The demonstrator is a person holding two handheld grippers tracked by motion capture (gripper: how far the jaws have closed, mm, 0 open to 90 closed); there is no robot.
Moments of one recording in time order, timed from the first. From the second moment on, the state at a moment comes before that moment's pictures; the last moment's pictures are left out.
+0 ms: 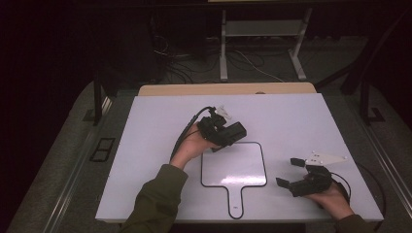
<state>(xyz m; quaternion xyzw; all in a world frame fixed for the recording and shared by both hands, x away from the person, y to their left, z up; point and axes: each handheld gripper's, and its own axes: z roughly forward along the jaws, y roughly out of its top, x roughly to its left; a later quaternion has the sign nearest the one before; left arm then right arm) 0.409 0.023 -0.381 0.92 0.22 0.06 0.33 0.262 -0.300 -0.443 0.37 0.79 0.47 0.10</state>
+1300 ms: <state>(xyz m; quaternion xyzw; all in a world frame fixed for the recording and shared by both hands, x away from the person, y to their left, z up) 0.508 0.004 -0.422 0.91 0.27 0.08 0.30 0.261 -0.302 -0.442 0.37 0.79 0.48 0.09</state>
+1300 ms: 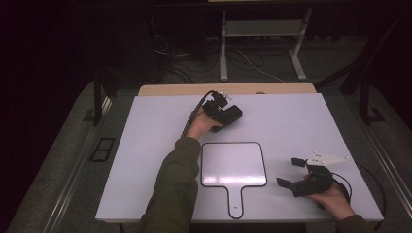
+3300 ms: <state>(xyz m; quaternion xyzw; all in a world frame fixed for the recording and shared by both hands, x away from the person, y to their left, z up) 0.506 0.017 -0.427 0.89 0.28 0.09 0.34 0.263 -0.301 -0.445 0.36 0.80 0.48 0.09</state>
